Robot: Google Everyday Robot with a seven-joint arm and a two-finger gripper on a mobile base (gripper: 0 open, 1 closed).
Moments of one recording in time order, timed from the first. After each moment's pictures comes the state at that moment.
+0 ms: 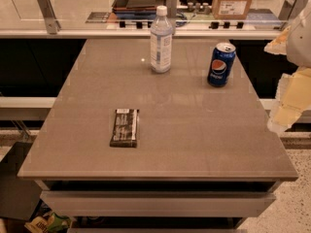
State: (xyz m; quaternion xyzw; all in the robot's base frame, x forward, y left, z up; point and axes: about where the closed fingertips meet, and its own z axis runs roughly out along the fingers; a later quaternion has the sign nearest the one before) arm 0.438 -0.216 0.978 -0.60 0.78 -0.04 0.16
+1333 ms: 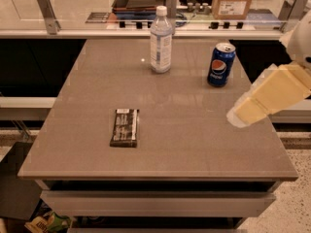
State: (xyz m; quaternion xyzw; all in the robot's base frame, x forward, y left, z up) arm 0.405 -0.166 1.019 -0.43 0.85 -0.01 0.29
